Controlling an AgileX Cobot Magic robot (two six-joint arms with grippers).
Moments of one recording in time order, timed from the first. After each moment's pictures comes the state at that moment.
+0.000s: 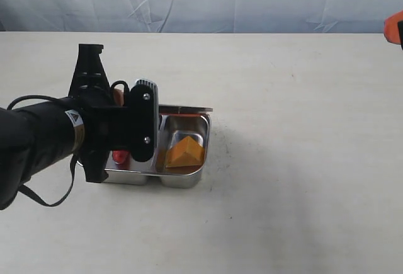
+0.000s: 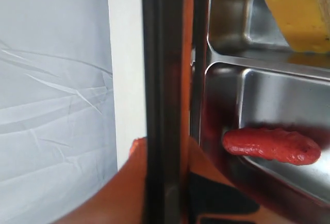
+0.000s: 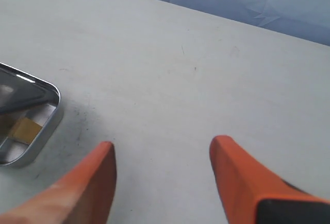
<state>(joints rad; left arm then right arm) -0.90 1.38 -0.63 1.50 0.51 -0.47 0.56 0.89 -1.01 -0.18 0.90 0.08</state>
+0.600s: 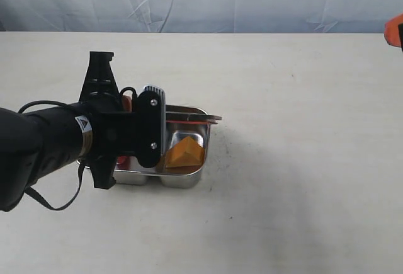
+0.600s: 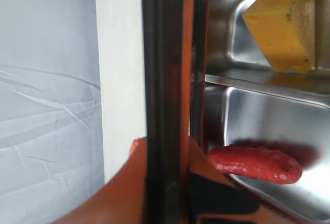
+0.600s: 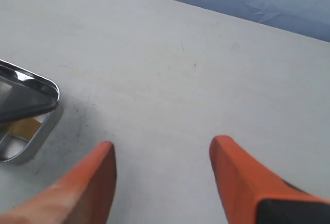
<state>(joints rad) -0.90 1.40 -0.63 1.53 0.45 -0.51 0.56 0.89 -1.01 -0.17 0.91 0.08</state>
